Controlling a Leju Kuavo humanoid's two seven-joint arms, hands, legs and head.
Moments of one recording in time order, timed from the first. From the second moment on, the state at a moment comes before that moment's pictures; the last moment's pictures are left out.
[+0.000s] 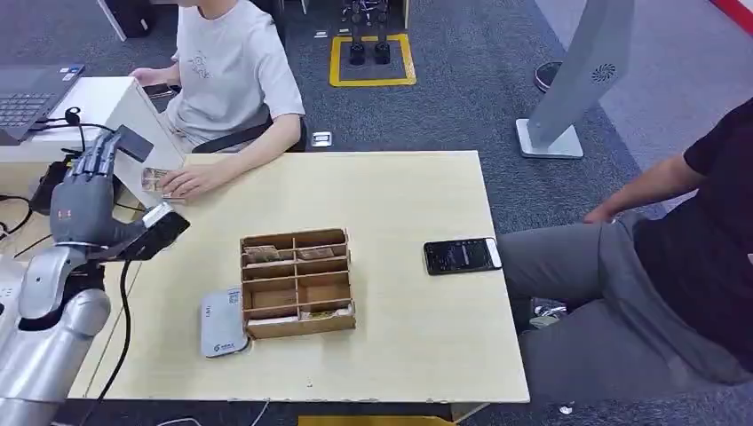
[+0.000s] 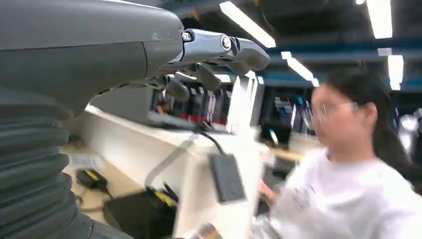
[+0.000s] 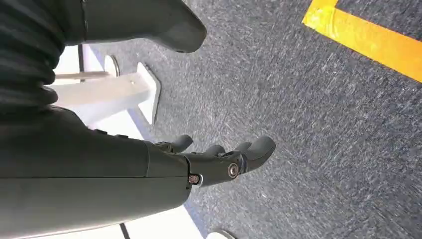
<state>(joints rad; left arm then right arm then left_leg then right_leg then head) -0.33 0.48 -0.21 -1.40 -0.85 0.36 0.00 -0.02 -0.03 -0.04 -0.18 0.84 -0.17 -0.08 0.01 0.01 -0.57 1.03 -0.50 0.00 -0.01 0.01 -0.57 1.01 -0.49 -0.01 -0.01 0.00</state>
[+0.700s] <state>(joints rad) 0.01 0.01 1.38 -1.14 -1.22 0.52 0.06 0.02 -0.01 -0.13 -0.17 0.81 -0.20 -0.07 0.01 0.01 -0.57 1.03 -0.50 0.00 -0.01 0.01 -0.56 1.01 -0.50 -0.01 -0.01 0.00</state>
